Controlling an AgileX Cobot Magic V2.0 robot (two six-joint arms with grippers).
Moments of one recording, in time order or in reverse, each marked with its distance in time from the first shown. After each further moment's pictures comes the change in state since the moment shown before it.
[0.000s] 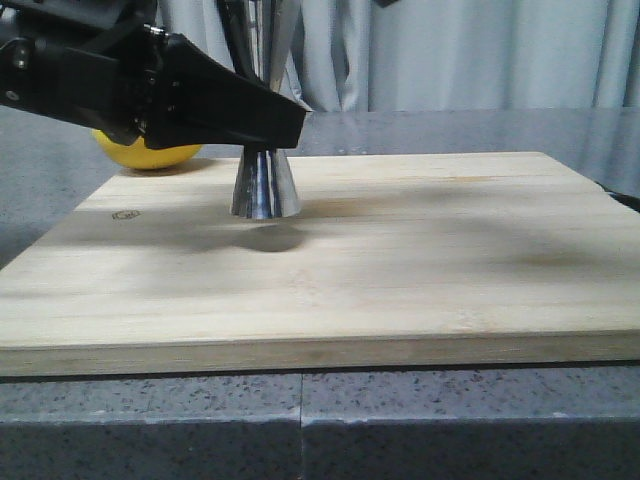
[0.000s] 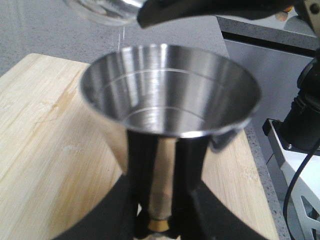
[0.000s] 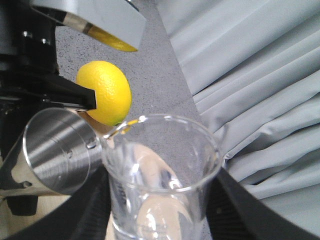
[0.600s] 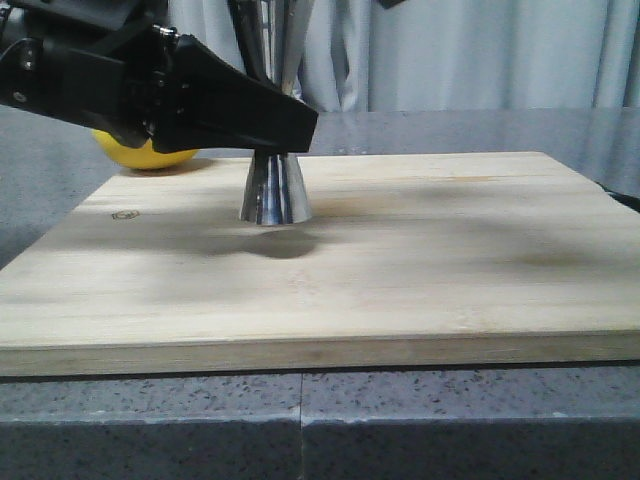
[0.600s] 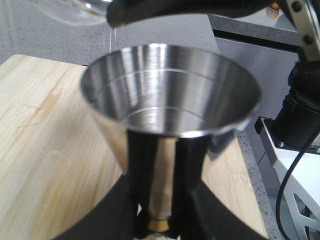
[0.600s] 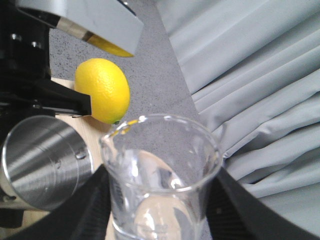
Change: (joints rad) left arm -0.026 0.000 0.000 0.003 -0.001 0.000; right arm 0.000 0.000 0.000 -0.011 0.002 0.000
